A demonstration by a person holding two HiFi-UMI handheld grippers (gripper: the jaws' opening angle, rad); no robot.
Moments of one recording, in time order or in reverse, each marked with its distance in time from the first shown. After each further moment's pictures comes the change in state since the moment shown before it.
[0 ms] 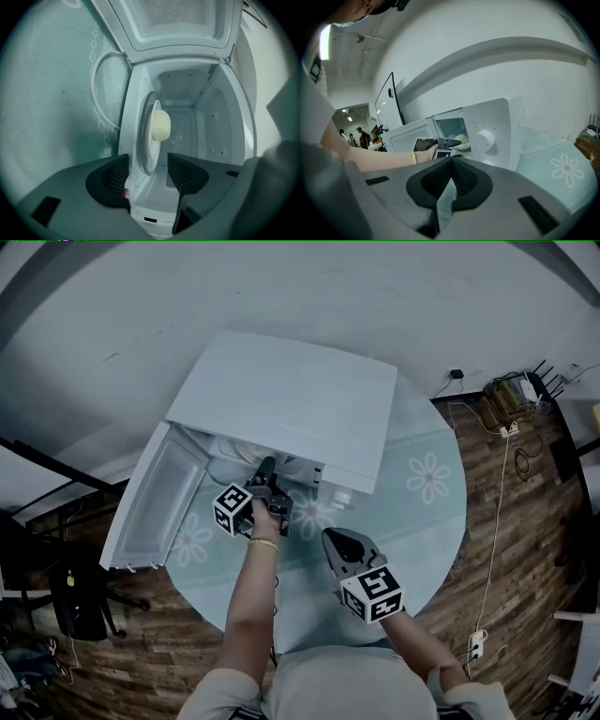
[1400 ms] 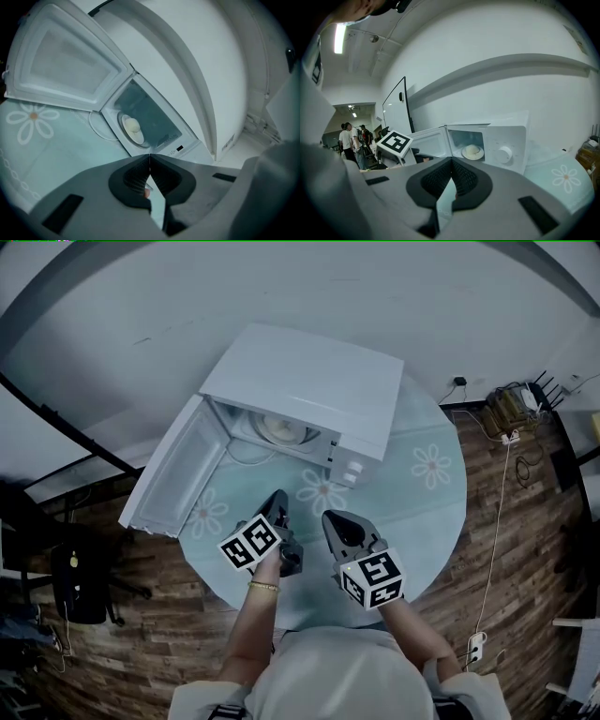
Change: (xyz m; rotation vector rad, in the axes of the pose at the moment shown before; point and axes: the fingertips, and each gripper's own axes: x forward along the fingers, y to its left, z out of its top) left arm -0.166 -0.046 -0.051 0.743 0.069 0.049; right arm -0.033 0.065 0.023 -0.081 -0.097 0.015
